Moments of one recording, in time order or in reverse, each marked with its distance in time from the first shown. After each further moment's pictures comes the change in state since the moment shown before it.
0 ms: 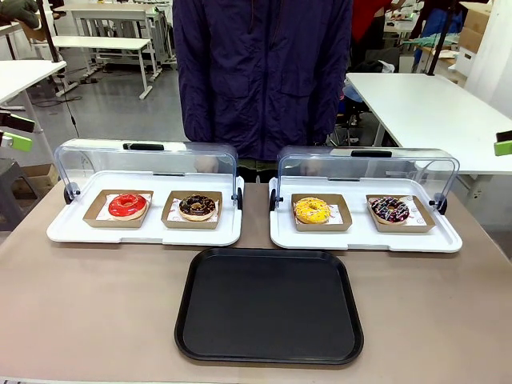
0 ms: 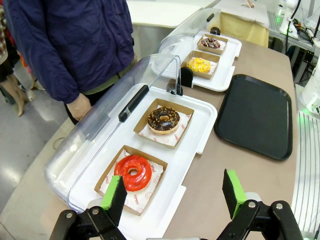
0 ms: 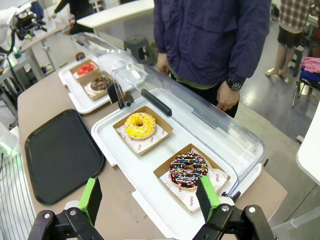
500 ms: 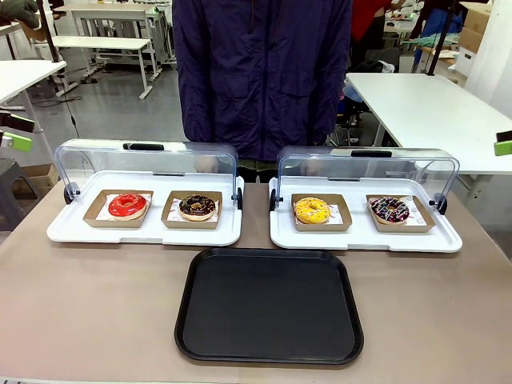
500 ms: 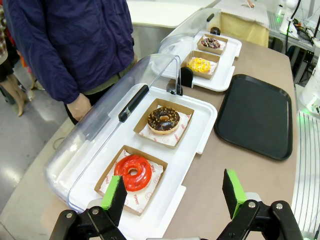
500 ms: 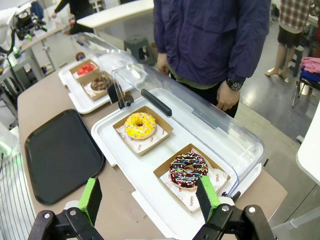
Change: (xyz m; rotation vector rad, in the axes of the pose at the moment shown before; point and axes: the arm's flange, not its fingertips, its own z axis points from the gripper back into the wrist) left arm 0.000 0.000 0.000 0.000 0.000 0.000; right arm 0.000 0.000 0.000 0.000 0.000 0.000
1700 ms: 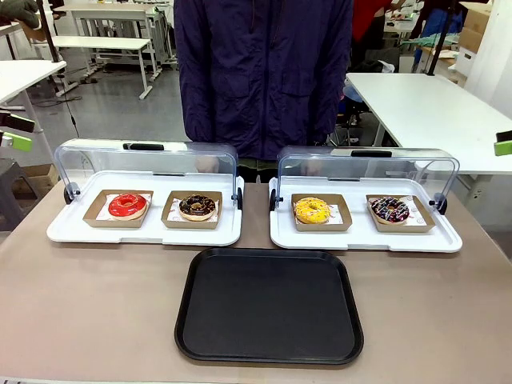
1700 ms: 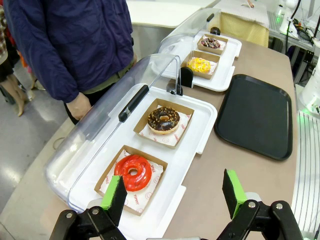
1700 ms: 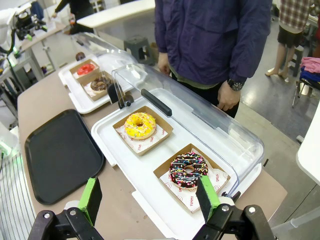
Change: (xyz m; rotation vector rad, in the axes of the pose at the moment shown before) left arm 0.000 0.000 0.000 0.000 0.000 0.000; right arm 0.000 0.000 0.000 0.000 0.000 0.000
